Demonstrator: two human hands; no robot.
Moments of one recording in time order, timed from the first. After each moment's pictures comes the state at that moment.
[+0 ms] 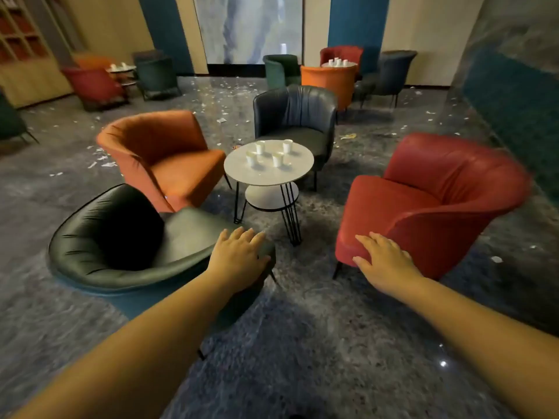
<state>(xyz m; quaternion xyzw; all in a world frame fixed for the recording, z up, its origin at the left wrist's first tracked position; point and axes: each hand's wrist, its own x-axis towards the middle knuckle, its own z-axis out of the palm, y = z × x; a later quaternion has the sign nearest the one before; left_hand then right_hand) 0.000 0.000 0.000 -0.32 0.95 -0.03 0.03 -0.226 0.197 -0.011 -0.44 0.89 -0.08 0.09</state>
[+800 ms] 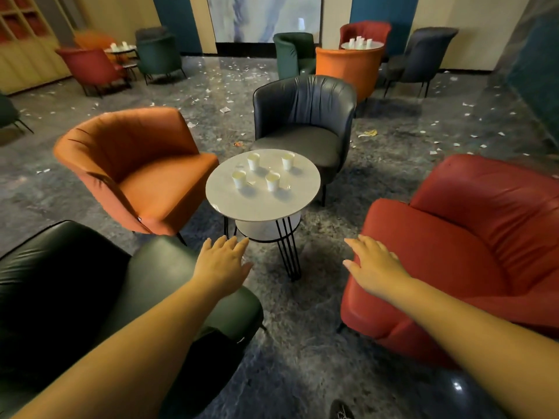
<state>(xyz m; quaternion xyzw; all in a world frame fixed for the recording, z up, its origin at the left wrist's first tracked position) -0.264 -0.276 -0.055 -0.40 0.91 -0.03 0.09 -0.520 -0.089 -0.059 -0.48 0.86 -0.07 0.15</state>
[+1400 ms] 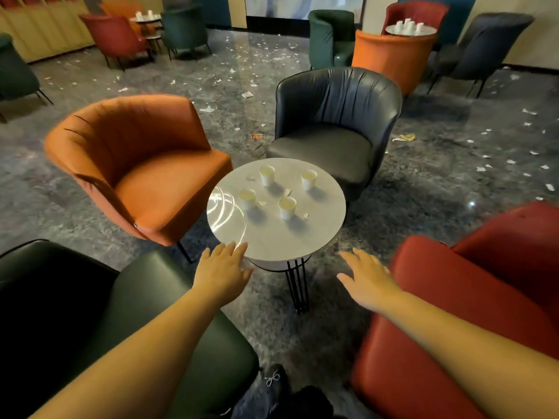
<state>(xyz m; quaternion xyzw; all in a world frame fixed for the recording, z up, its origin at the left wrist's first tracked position) -0.380 -0.470 -0.091 -0.48 0.88 0.04 0.06 -0.646 -0.318 -0.094 -0.52 0.83 -0.04 0.21</state>
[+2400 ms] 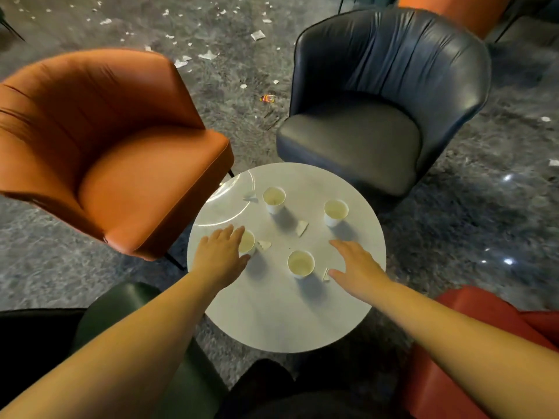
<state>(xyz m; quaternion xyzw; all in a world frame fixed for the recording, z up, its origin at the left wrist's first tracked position) -0.524 -0.807 -0.166 -0.51 0.84 0.10 0.11 -0.782 -0.666 -0.163 -0.52 0.79 -0.07 0.33</state>
